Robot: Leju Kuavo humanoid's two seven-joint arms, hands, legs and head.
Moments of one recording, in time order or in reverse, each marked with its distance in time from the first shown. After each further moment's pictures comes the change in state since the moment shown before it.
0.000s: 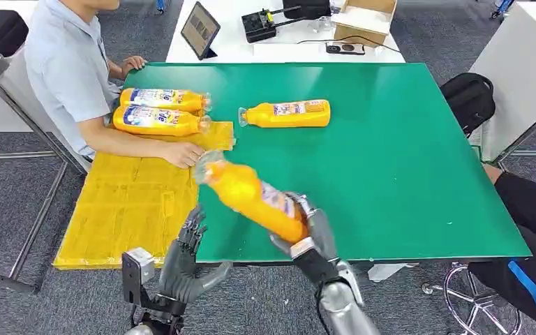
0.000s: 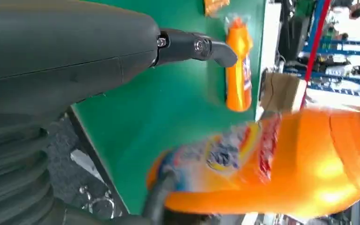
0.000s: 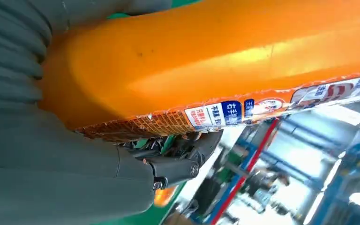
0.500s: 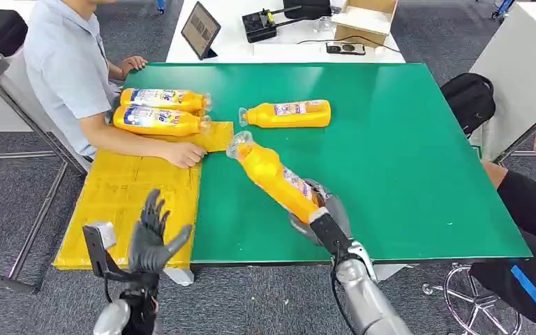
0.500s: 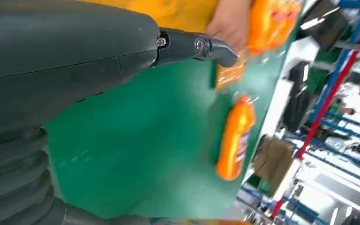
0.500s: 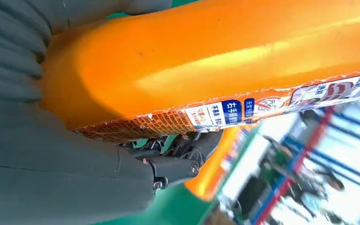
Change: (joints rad) left arm -0.066 -0.020 0.195 0.068 0.163 0.064 0.068; right arm -0.149 -0.061 -0.117 0.196 -0.056 0.032 0.054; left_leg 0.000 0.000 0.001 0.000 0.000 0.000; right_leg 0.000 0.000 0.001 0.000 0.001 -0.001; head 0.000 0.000
